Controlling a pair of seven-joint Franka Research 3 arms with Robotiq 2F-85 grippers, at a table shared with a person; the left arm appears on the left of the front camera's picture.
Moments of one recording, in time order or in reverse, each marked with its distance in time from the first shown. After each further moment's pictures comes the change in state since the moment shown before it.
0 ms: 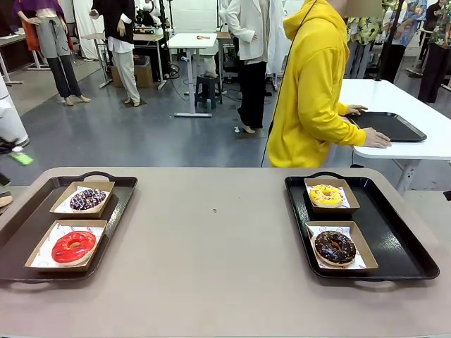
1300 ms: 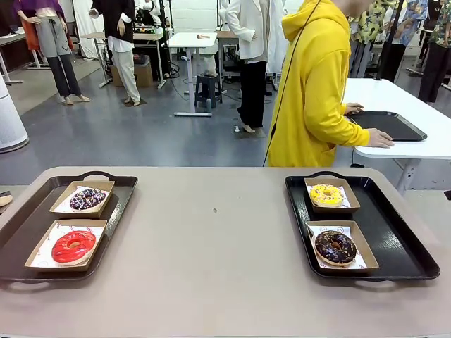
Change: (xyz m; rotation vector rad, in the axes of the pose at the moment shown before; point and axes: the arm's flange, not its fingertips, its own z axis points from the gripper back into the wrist) left arm -0.104 0.120 0.011 -0.433 -0.314 0.235; right arm 0.000 0.000 0.000 0.000 0.000 0.000
